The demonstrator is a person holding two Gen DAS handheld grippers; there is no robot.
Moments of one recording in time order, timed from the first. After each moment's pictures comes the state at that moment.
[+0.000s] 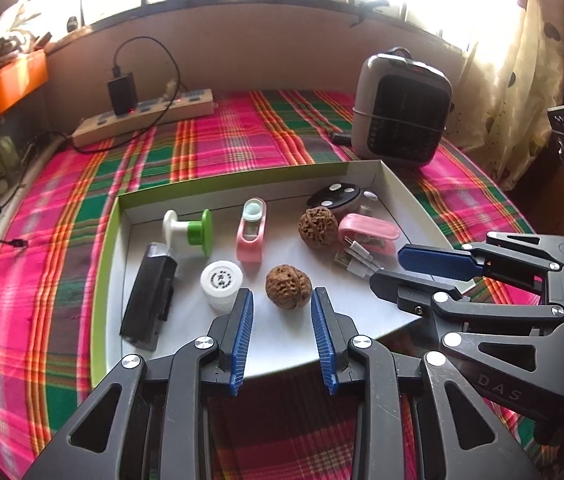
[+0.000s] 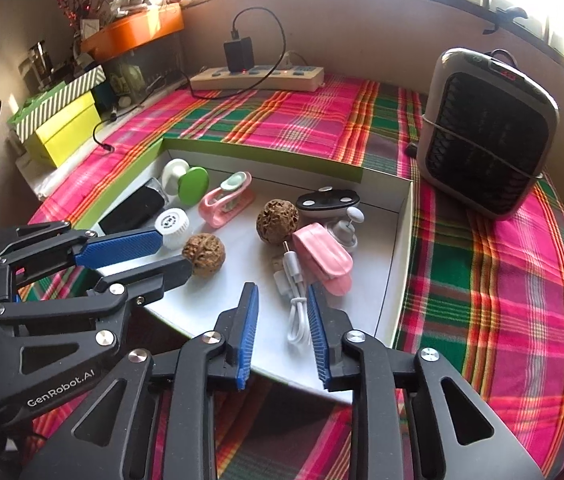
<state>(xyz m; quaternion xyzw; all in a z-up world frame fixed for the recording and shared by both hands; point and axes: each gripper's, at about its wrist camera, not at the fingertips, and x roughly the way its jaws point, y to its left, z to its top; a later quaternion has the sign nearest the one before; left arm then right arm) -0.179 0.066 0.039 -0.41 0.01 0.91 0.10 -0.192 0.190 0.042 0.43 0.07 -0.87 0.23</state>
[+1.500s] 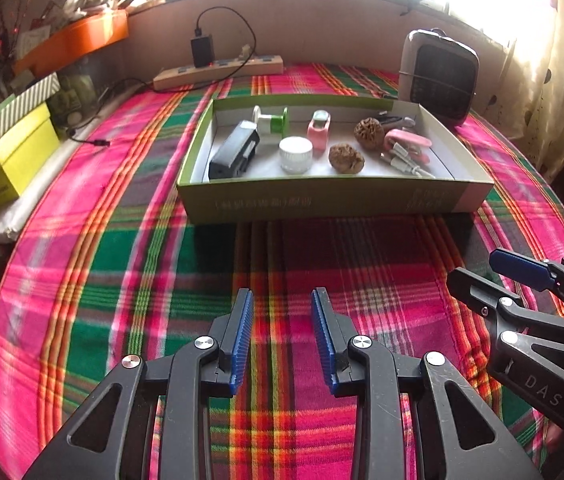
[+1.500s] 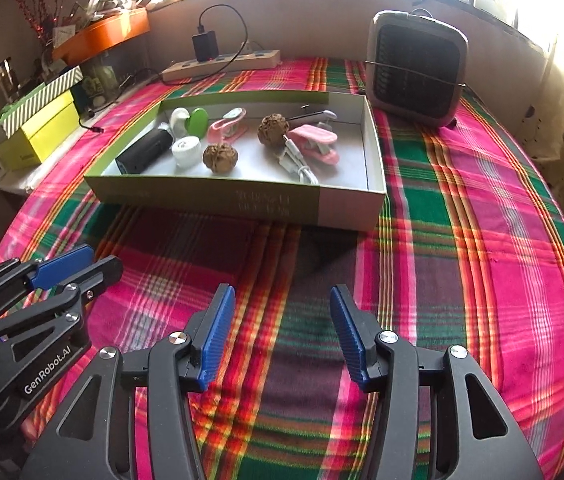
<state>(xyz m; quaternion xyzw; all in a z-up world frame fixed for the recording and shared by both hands) -0.088 0.045 0.010 -0.43 0.00 0.90 -0.01 -0.102 0.193 0.024 0.44 0.04 -0.89 0.13</state>
